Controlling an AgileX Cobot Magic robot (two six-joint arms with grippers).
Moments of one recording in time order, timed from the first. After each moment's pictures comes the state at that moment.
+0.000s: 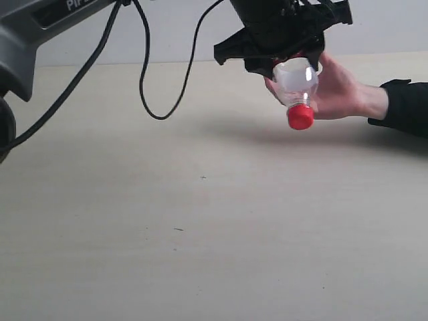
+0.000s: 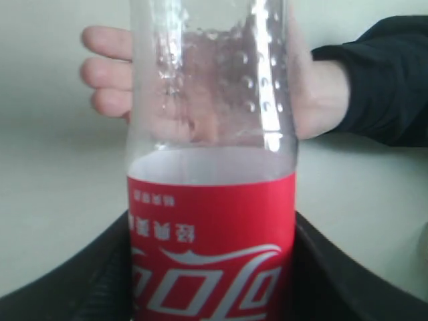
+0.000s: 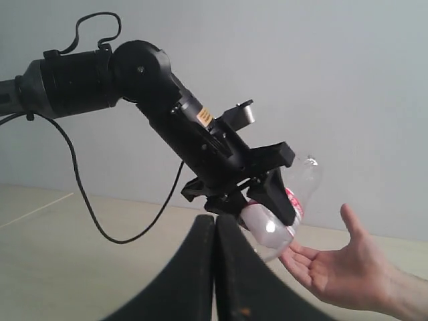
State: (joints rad) left arm -0.68 2.31 -2.31 -0.13 1.06 -0.67; right arm 0.37 0.00 -0.27 0.50 0.32 -0.35
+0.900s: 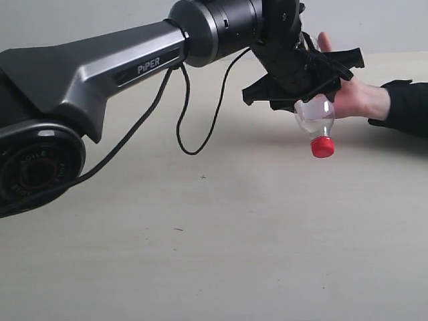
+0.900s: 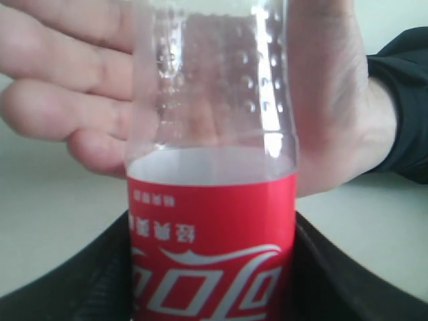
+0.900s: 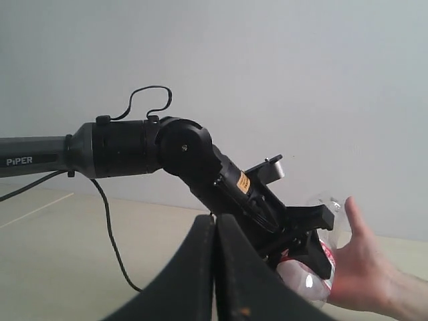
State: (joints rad) left arm -0.71 2.47 -2.31 -0.13 0.86 -0.73; right arm 0.37 0.00 -0.27 0.50 0.32 -0.35
